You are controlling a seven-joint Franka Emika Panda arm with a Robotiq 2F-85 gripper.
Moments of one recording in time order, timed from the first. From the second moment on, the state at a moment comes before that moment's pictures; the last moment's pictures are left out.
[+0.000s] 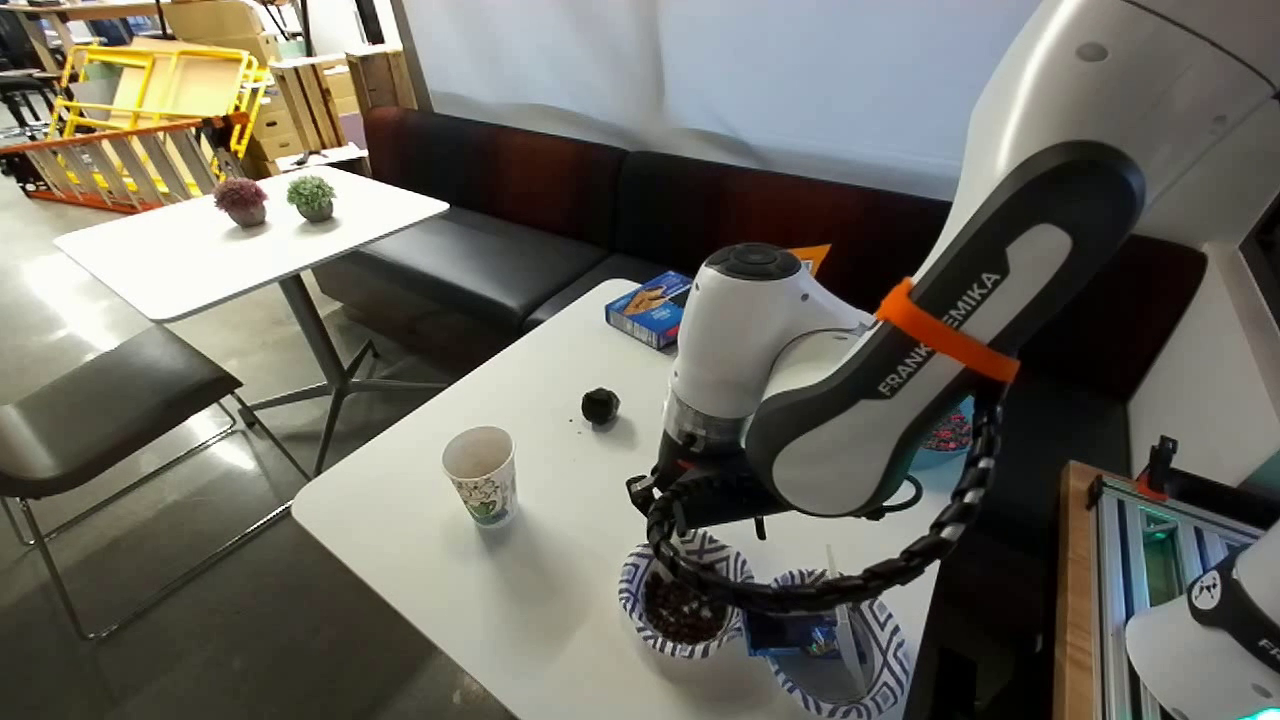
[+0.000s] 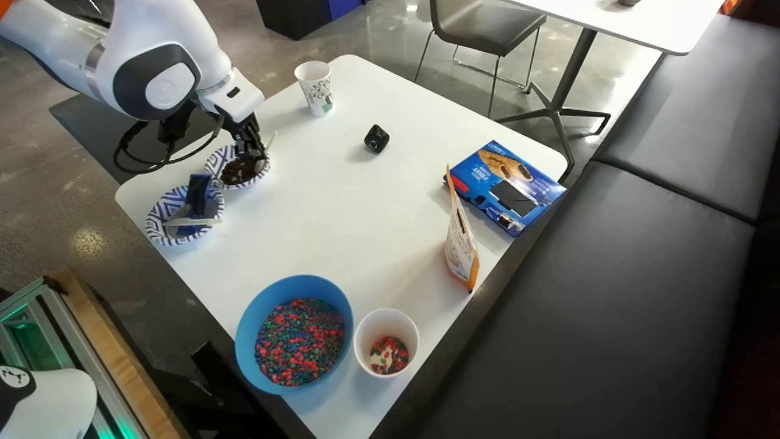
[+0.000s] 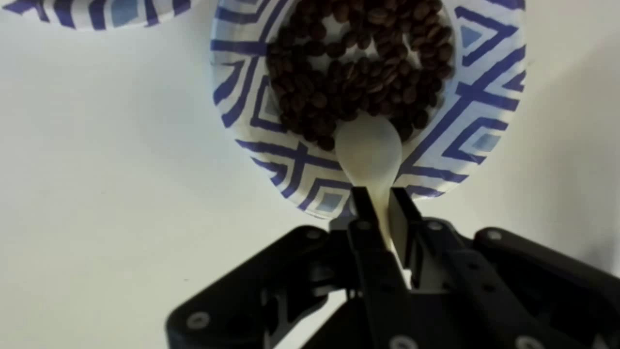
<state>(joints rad) 0.25 0.29 0.05 -2.40 0.08 2.87 0.89</state>
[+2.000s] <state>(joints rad) 0.10 0.31 0.16 -2.37 0.59 2.62 0.46</state>
